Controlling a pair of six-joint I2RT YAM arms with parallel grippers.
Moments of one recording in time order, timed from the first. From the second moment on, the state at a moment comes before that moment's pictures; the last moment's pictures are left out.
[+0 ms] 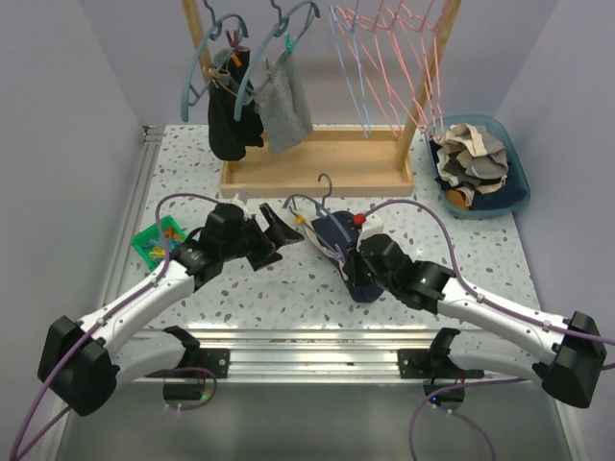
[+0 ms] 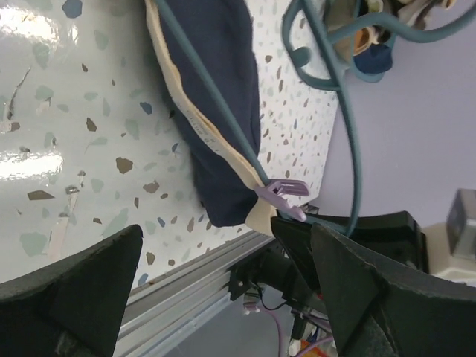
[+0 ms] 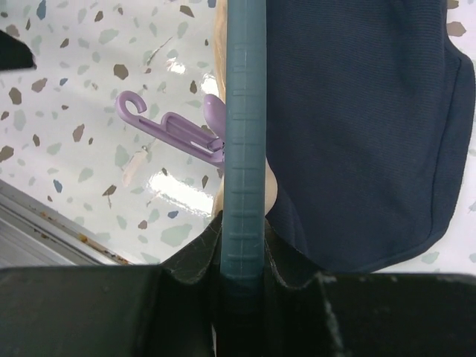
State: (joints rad) left arm -0.55 1.06 0.72 -0.23 0.25 -1.14; right arm 0.93 1.02 0.71 -0.39 0.26 0.49
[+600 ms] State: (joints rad) left arm -0.73 1.36 0.94 -0.16 0.07 -1.21; right arm 0.94 1.06 0.72 -0.40 0.37 0.53
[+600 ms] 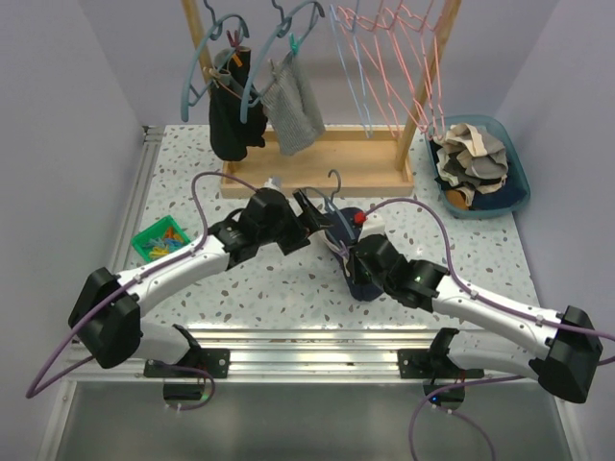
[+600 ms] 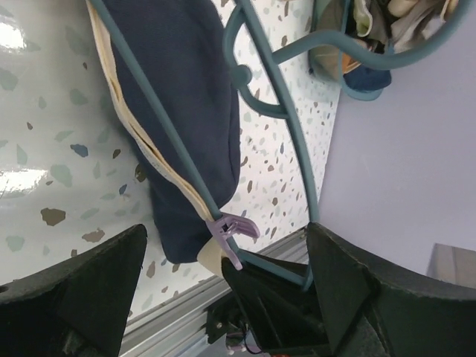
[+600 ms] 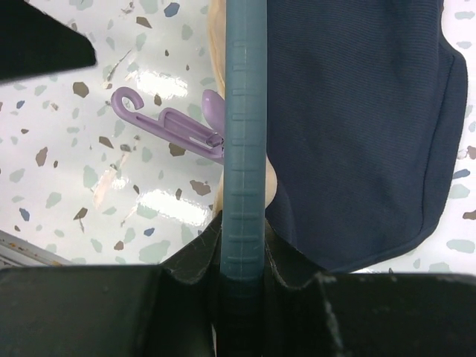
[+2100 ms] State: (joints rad) left arm -0.82 1.11 0.82 -0.27 -0.11 -1.28; right arm 0.94 1.04 0.77 -0.46 0.41 0.57
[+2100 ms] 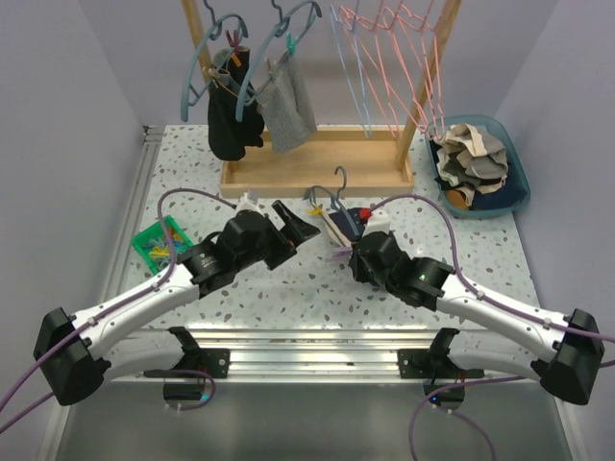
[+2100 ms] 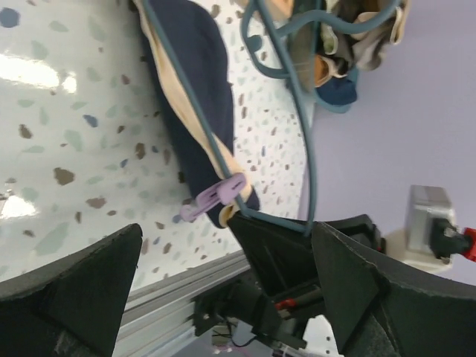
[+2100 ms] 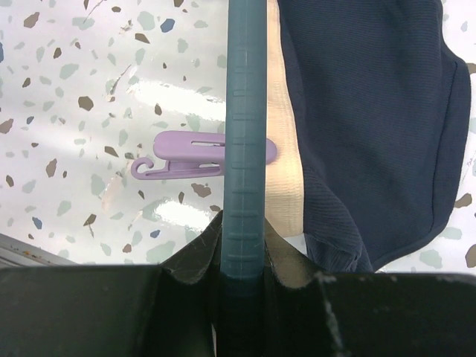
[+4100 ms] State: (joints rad) left arm -0.76 1.35 0.72 0.22 0.20 -1.56; right arm 0.94 0.96 0.75 -0.48 0.41 0.60
